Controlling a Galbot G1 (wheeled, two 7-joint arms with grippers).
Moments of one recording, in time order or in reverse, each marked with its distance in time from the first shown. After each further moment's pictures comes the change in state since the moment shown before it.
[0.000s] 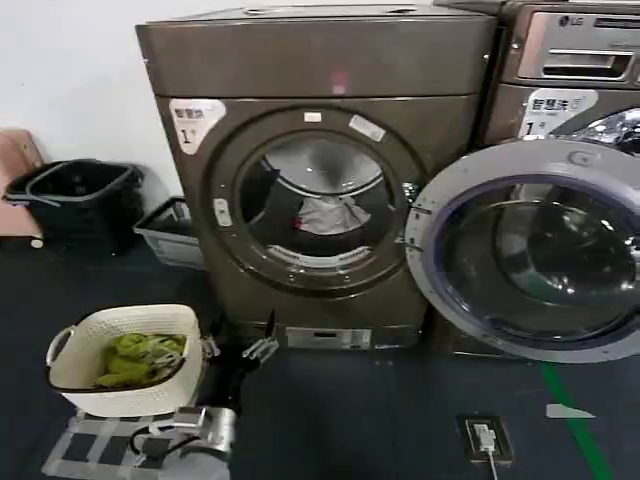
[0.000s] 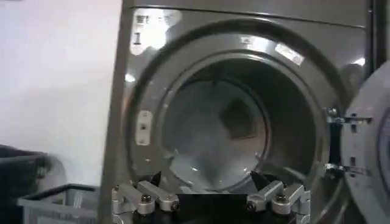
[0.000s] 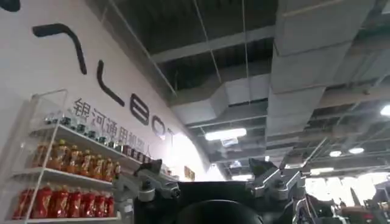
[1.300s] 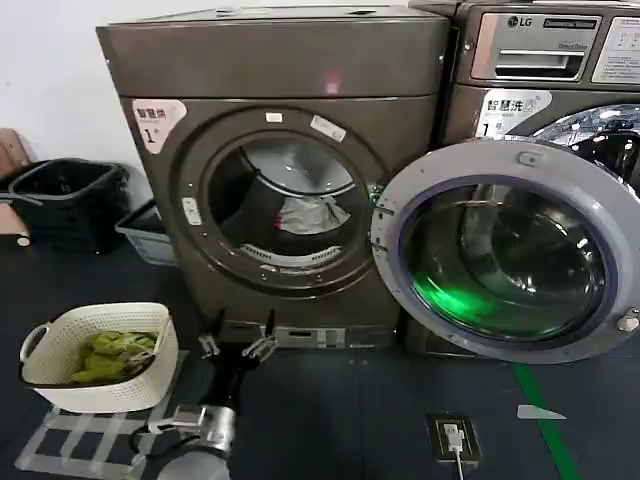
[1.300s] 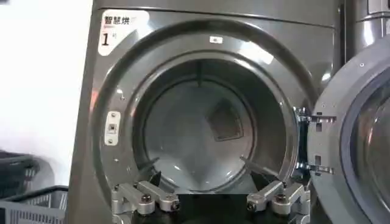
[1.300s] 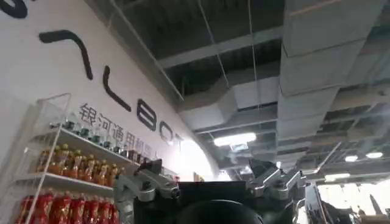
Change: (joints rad) left arm -0.010 0.006 -0.008 -0.001 0.002 -0.001 0.003; right arm 0.014 0.020 -0.007 0.014 0.053 0.047 -0.041
